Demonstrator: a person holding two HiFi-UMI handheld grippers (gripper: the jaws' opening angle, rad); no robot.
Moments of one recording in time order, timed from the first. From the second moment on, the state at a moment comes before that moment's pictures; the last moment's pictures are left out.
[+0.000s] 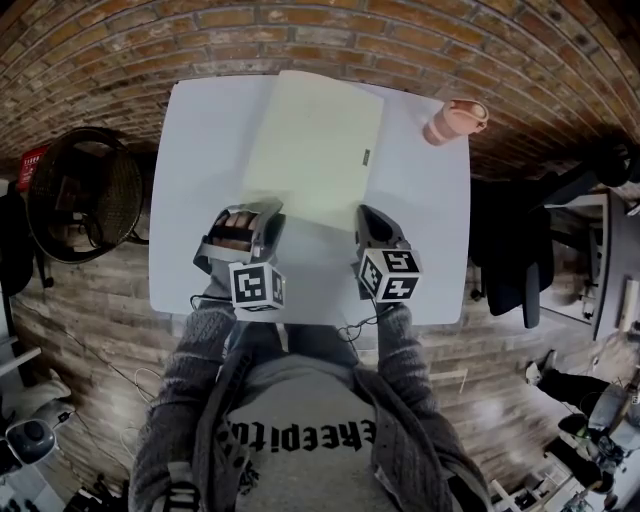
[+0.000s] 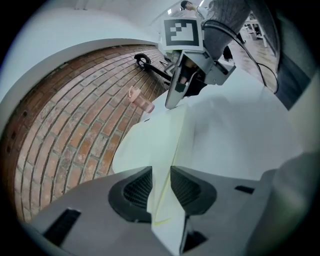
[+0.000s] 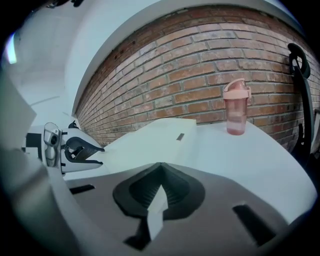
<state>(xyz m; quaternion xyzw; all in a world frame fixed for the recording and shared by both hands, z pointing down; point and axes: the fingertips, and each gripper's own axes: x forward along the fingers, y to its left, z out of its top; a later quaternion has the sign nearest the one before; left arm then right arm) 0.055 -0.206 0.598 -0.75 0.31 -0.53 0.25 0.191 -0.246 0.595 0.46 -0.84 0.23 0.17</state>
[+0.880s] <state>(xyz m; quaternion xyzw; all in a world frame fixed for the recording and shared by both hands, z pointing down) 0.072 -0.217 0.591 -0.73 0.31 -0.54 0.28 0.190 -0.250 0.596 0.45 -0.84 0.24 0.17</state>
